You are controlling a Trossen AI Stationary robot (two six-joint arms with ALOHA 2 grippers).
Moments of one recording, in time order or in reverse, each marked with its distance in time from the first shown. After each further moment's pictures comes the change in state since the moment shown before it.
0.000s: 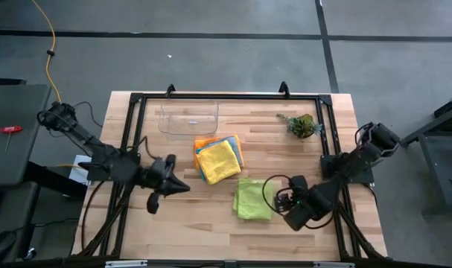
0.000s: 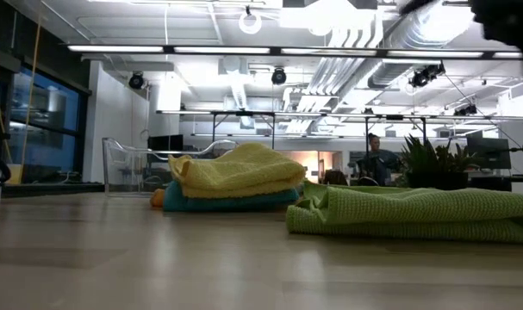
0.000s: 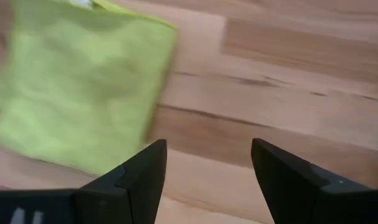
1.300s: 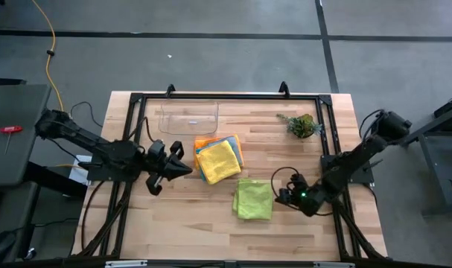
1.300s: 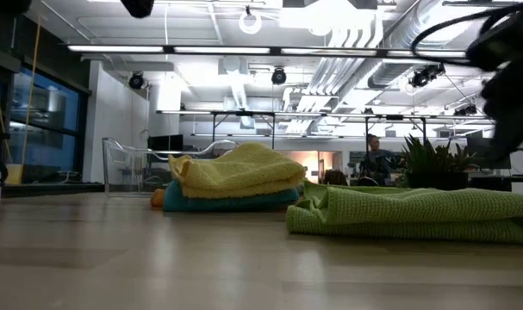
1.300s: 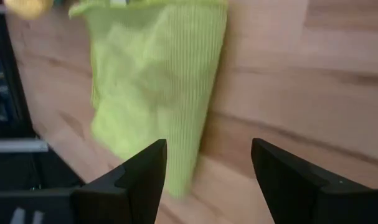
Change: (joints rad) left arm 0.253 -0.020 -0.213 0.568 0.288 0.027; right arm 0.023 -0.266 -0.637 0.953 0.166 0.016
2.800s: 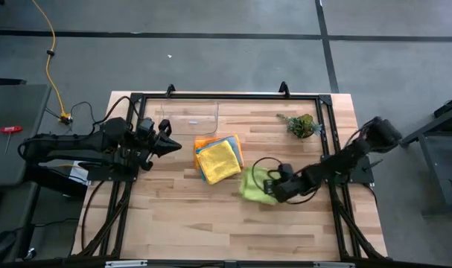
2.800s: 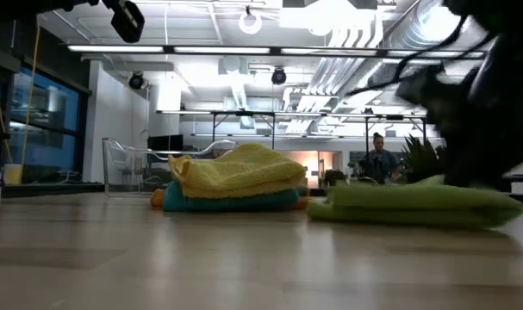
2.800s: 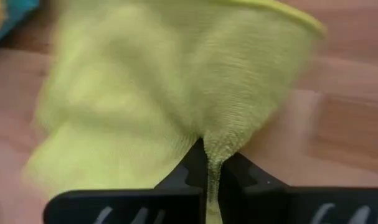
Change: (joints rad) left arm 0.464 -0.350 -0.018 -0.436 0.413 -0.024; right arm -0.282 0.214 0.188 -0.202 -0.139 -0.231
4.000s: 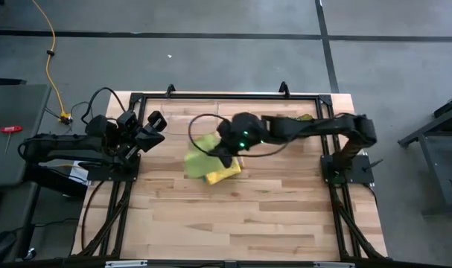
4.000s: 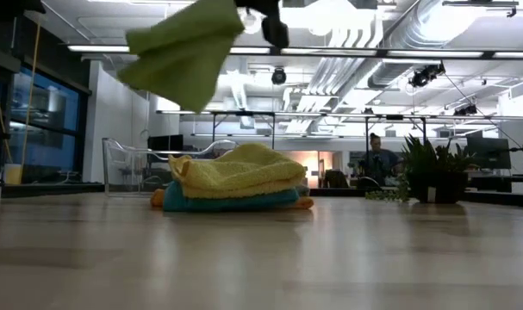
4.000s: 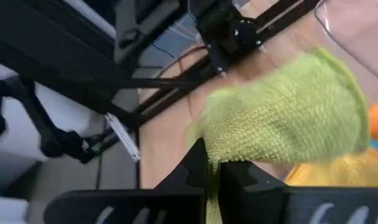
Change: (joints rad) left arm -0.003 0.000 0.001 0.404 0.034 -0.067; right arm -0.469 0.202 0.848 0.074 -0.477 -1.243
